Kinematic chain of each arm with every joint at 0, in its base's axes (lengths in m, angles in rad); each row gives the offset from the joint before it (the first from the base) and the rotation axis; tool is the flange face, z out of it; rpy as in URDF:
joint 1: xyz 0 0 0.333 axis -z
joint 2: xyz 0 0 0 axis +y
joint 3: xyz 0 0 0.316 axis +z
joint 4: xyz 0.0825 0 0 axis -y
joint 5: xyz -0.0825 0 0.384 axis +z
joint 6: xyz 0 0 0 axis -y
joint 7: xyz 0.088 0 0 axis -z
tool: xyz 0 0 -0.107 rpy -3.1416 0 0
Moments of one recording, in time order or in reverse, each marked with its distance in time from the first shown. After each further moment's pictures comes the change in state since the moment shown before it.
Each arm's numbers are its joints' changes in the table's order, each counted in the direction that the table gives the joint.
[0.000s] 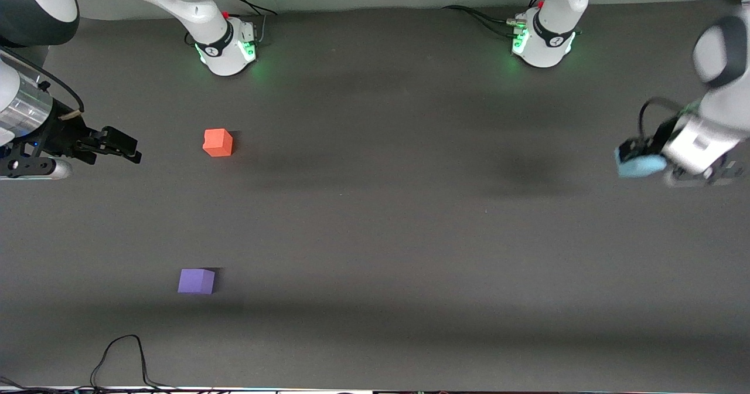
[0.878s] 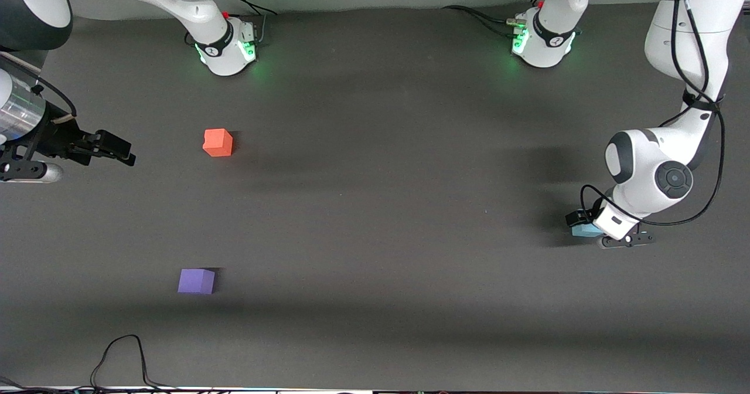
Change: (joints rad) left arm 0.000 0.656 -0.003 -0.025 0.001 0.777 -0.035; right arm -0.024 0.009 -0.052 0.002 -0.002 -0.001 0.003
